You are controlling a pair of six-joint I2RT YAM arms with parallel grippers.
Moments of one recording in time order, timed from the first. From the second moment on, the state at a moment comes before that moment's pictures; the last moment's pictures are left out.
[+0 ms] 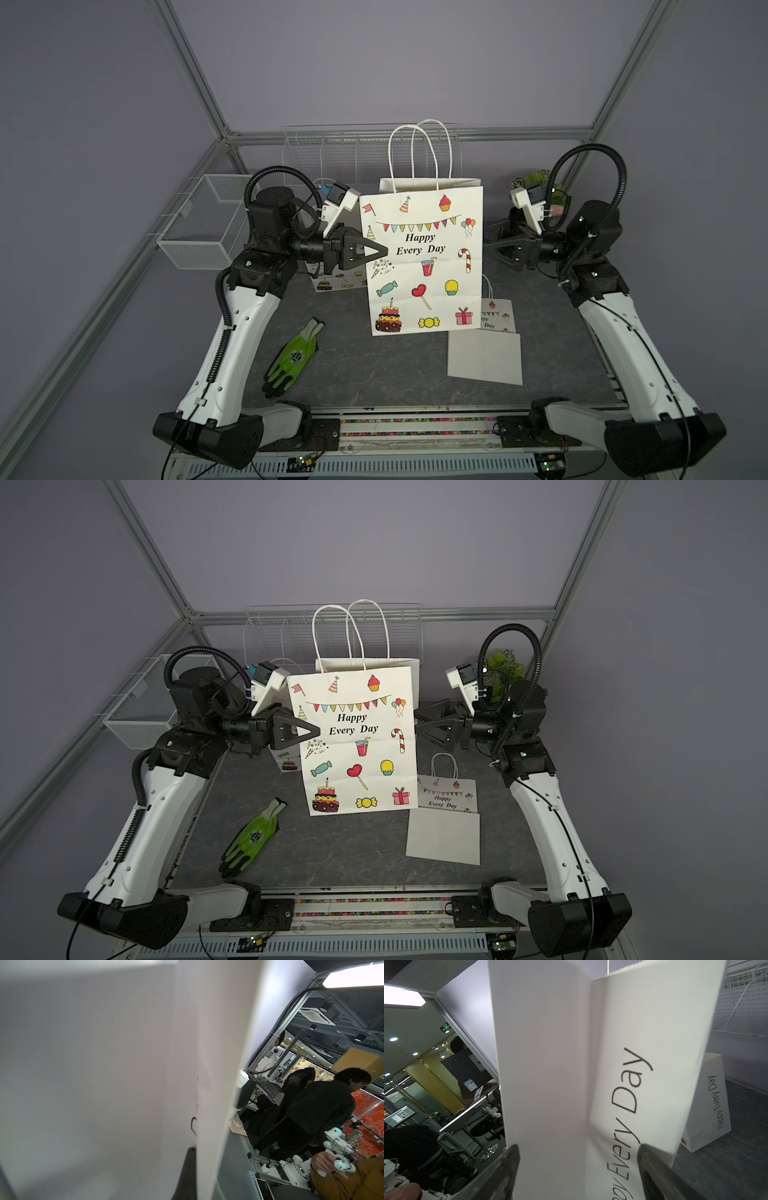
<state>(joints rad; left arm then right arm) -0.30 1.28 1.60 -0.49 1.44 -0.29 0.14 1.21 1.34 -0.05 -1.36 0.56</state>
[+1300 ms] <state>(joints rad) -0.29 1.36 1.64 -0.50 1.40 -0.29 0.26 1.15 1.40 -0.04 -1.37 0.59</state>
